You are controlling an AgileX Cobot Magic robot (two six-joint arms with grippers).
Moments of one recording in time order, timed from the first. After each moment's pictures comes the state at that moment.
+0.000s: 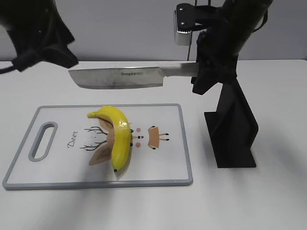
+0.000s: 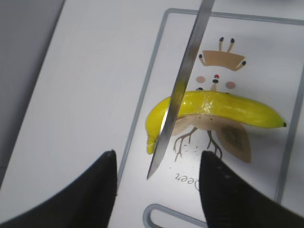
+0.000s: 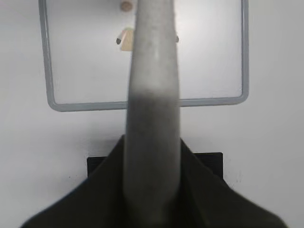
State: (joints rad) left arm -0.37 1.53 -1.35 -0.33 0.95 1.25; right arm 0.40 1.93 -1.63 0.29 1.17 -1.20
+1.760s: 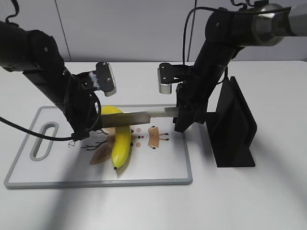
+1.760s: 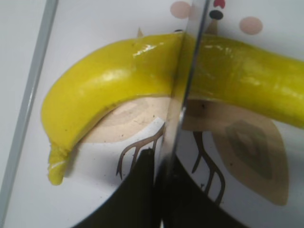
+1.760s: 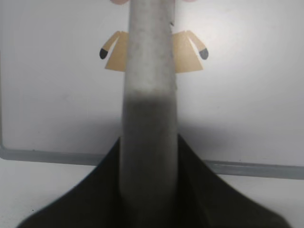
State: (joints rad) left arm -0.39 1.99 -1.18 -0.34 0.60 1.26; right arm 0.40 2.27 -1.65 0.40 1.06 -1.33
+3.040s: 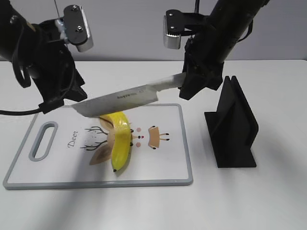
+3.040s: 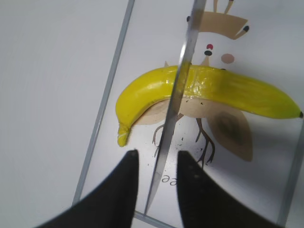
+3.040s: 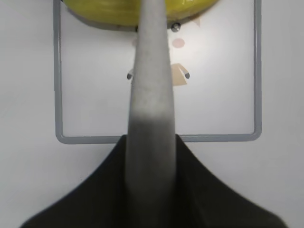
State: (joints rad) left arm -0.39 1.62 -1.16 -0.31 0.72 1.23; right arm 0.41 1.98 -1.64 0.38 1.15 -1.24
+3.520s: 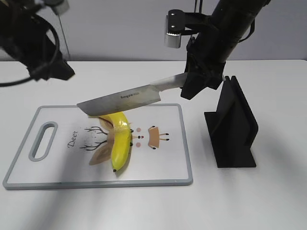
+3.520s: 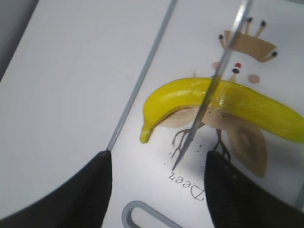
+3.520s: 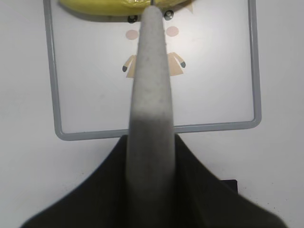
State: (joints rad) left arm -0.33 1.56 -1.18 -0.29 0.70 1.01; right arm 0.41 1.98 -1.64 0.37 1.15 -1.19
